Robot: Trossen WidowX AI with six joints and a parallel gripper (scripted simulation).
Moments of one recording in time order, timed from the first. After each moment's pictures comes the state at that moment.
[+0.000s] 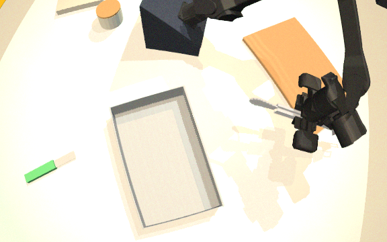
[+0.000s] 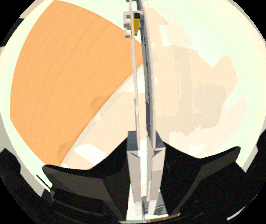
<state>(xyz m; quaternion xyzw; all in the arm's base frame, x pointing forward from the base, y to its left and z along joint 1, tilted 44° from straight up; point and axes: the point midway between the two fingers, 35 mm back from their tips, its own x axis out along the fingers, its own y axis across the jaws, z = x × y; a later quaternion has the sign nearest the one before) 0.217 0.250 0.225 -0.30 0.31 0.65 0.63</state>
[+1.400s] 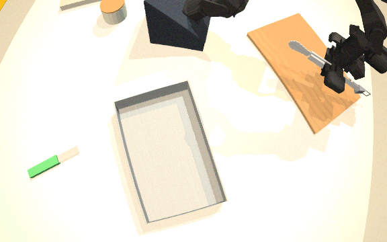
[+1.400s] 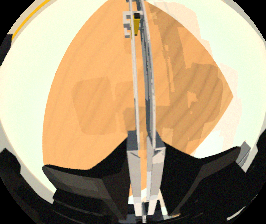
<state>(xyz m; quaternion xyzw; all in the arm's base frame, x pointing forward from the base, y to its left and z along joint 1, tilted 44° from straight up) 0.056 0.308 0.280 -0.25 0.36 0.61 0.66</state>
